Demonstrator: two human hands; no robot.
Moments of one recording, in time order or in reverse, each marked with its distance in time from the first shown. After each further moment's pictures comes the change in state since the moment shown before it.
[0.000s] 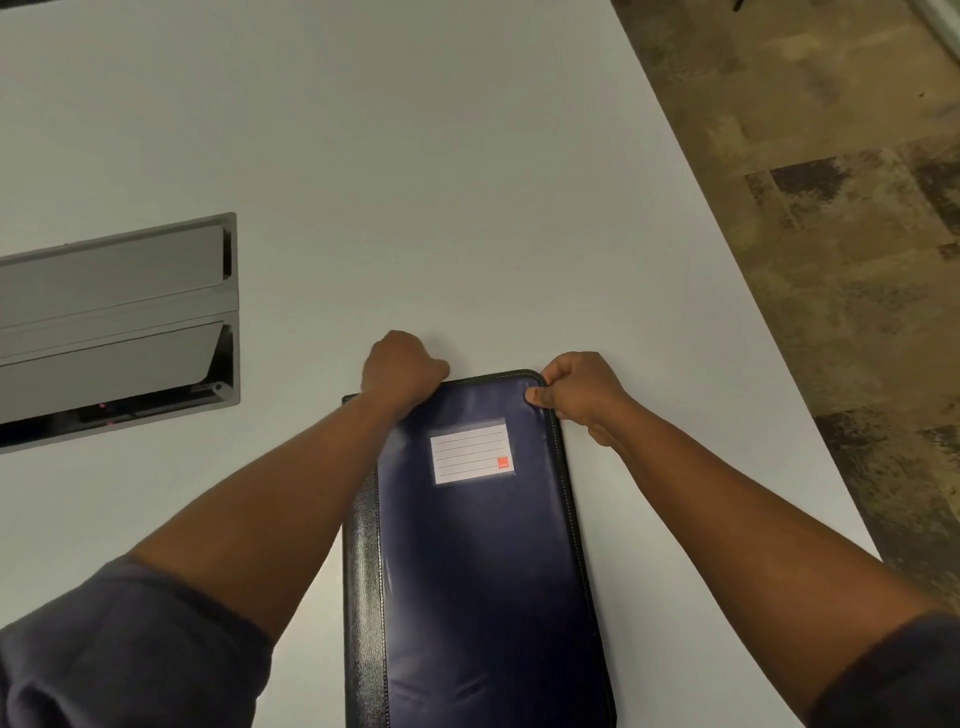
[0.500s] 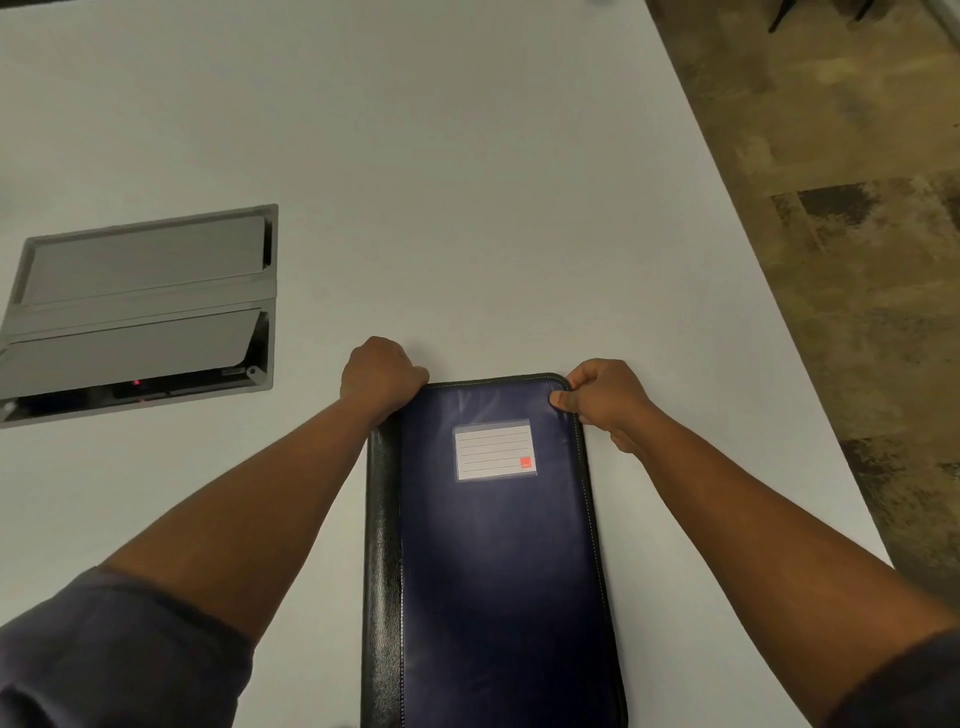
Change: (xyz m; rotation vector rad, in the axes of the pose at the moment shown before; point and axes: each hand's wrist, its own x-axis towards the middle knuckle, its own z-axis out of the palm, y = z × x) left_hand -0.003 -0.052 -0.027 -0.046 0.037 -0.077; right_hand -0.001 -0.001 0.003 -0.044 0.022 -0.007
